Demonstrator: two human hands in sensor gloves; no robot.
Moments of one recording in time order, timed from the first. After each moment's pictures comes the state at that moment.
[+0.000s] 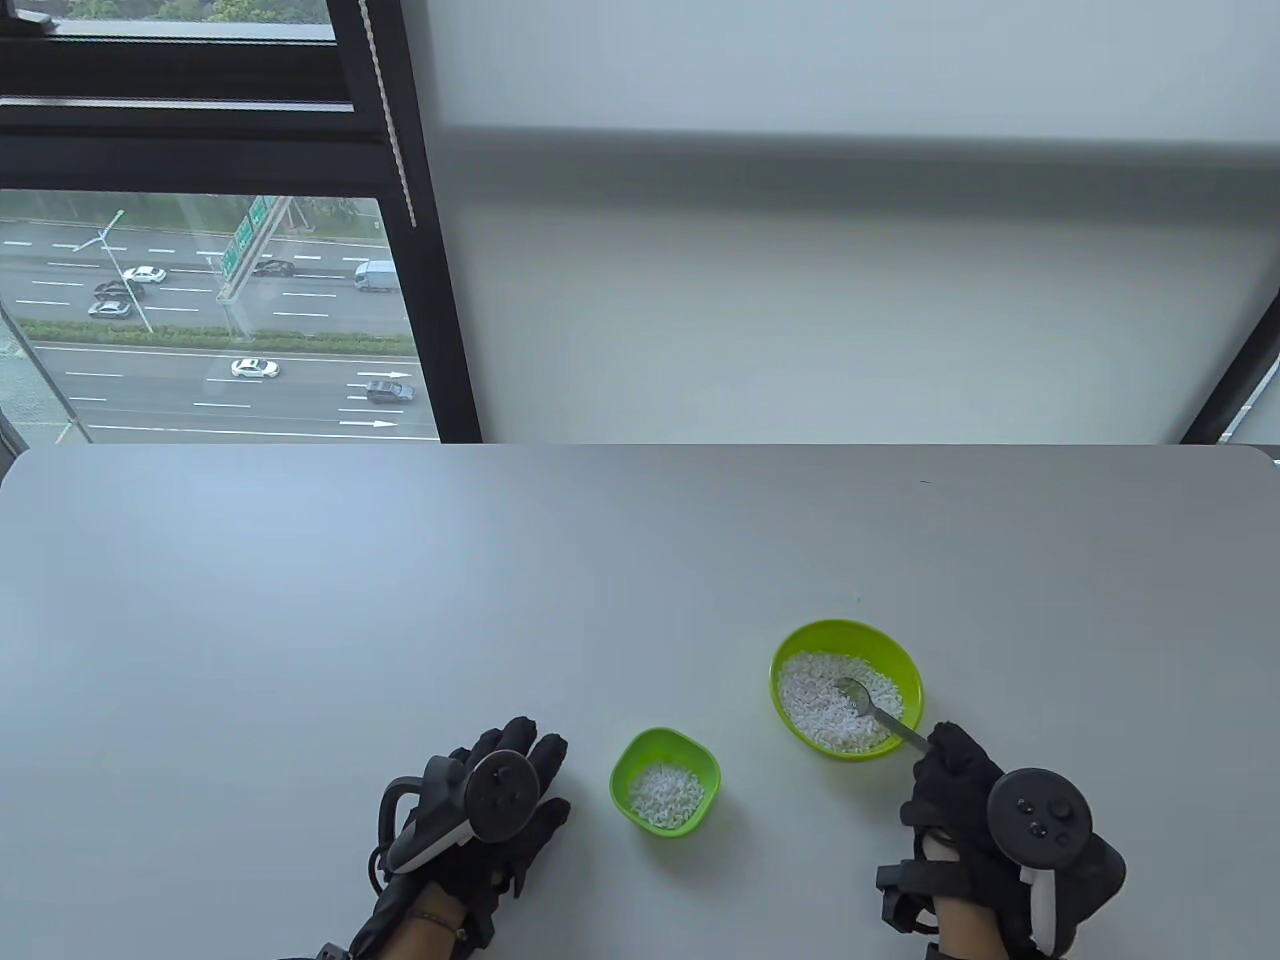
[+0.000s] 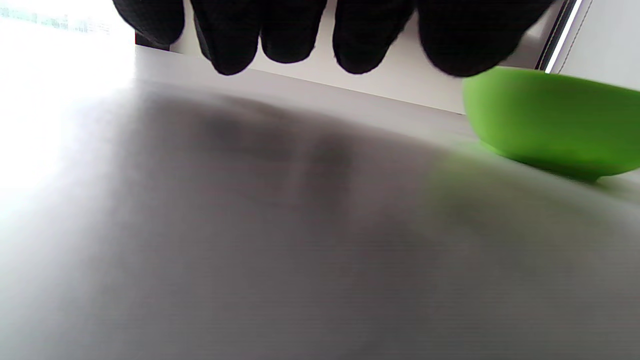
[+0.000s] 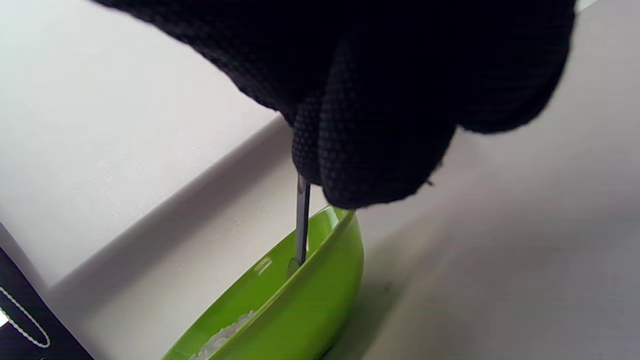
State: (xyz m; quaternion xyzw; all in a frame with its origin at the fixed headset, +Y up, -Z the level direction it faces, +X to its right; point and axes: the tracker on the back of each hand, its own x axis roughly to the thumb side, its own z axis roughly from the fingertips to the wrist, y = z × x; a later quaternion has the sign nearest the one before) left_hand -0.181 -0.759 -0.312 -0.07 -0.14 0.09 0.98; right_hand 0.263 -0.732 -0.272 -0.23 -0.16 0.89 0.37
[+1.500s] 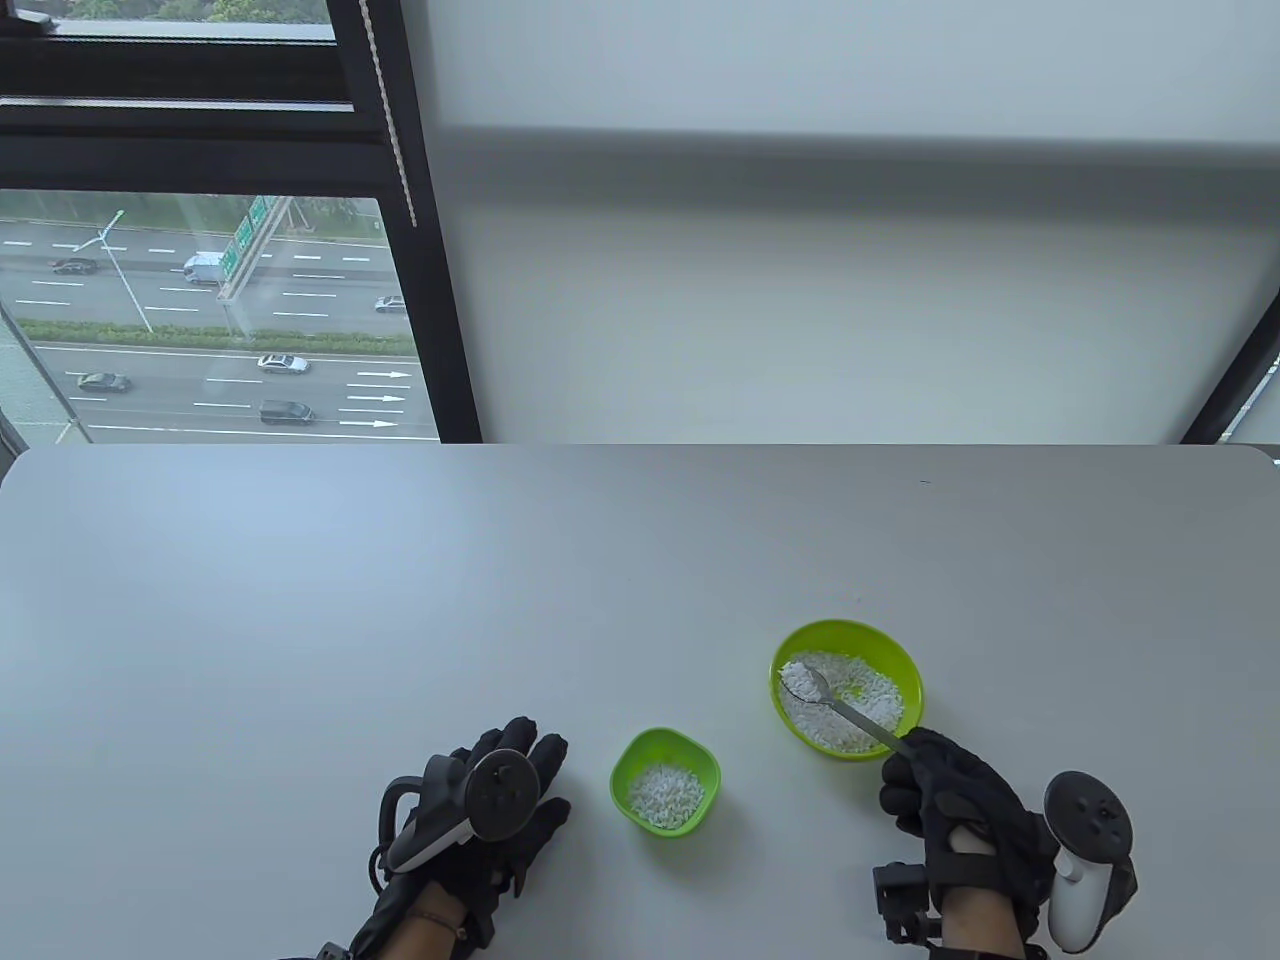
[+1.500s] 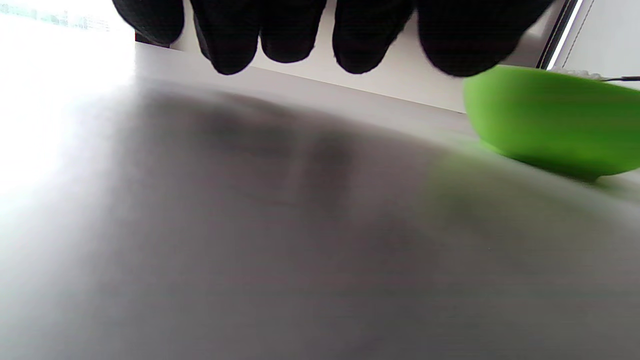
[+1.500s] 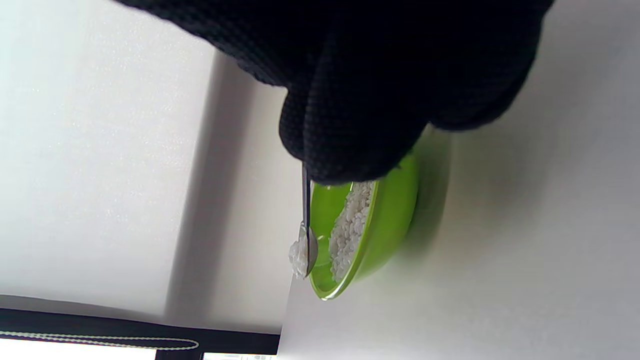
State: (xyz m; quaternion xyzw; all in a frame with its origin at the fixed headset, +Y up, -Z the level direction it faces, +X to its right) left_hand -0.181 -0.760 -0.313 -0.07 -0.14 0.09 0.98; right_hand 0.266 -0.754 -0.279 -0.20 -0.01 0.76 0.62
